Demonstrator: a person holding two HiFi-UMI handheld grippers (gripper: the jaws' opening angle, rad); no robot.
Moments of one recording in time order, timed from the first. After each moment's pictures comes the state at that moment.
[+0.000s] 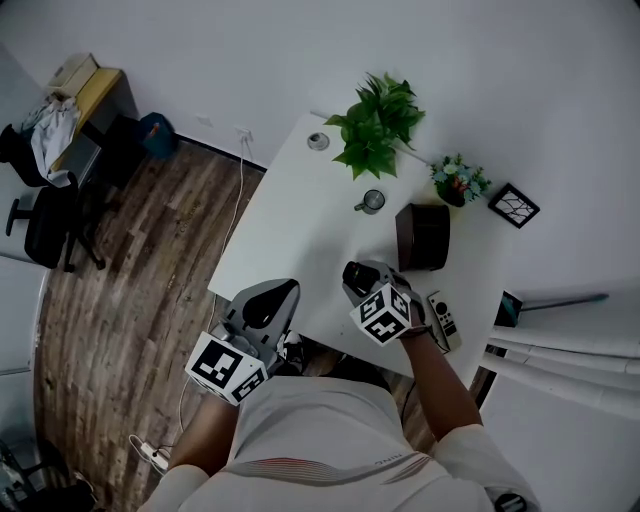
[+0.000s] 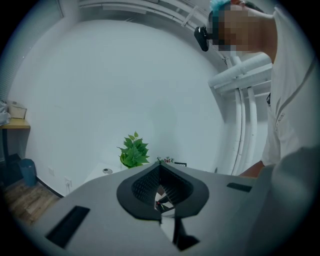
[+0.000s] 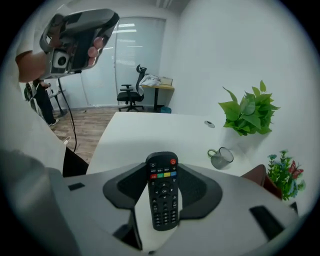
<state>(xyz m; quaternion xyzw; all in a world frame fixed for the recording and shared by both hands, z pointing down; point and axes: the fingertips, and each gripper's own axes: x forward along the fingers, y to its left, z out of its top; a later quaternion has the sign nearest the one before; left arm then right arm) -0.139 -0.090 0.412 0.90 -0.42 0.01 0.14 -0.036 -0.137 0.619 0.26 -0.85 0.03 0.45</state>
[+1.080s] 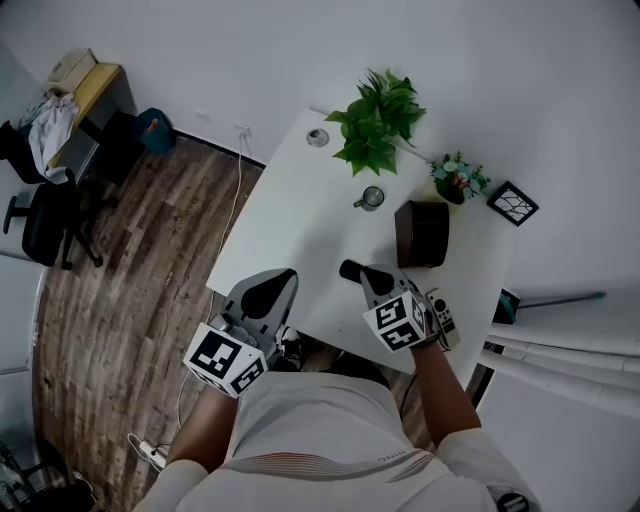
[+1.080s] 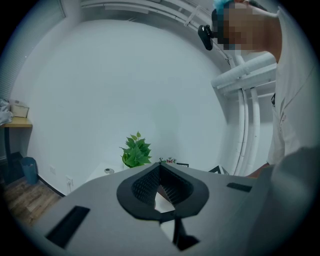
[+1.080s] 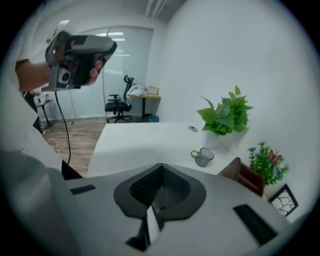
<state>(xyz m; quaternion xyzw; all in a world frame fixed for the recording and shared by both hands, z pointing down) -0.145 -0.100 0.411 0.89 -0.43 0.00 0.15 -0.013 -0.139 0.583 0.33 -0.86 0.04 0.39</state>
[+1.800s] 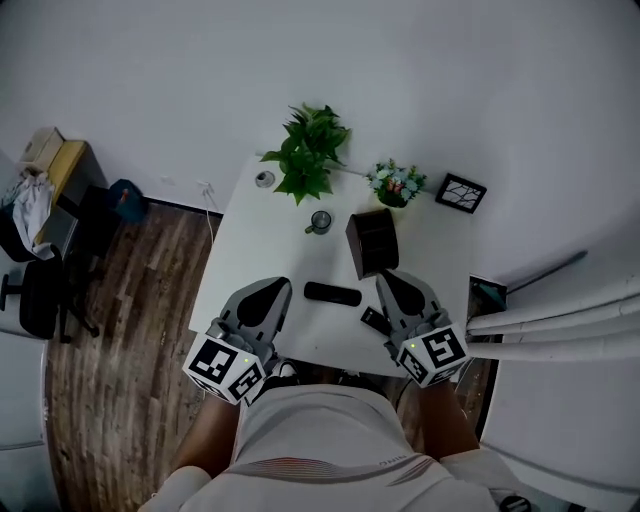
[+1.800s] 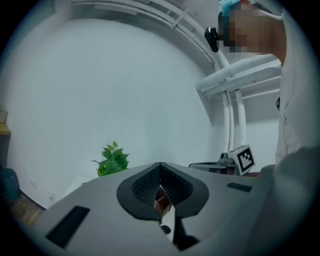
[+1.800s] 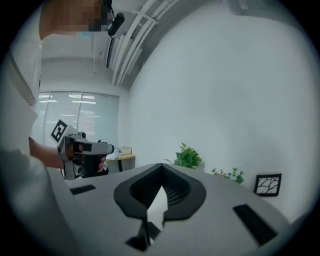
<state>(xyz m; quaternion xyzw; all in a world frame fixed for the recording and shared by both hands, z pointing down) -0.071 -0.103 0.365 0.93 -0.36 -0.01 0.10 0.084 -0.107 0.393 0.49 -0.87 0.06 0.04</state>
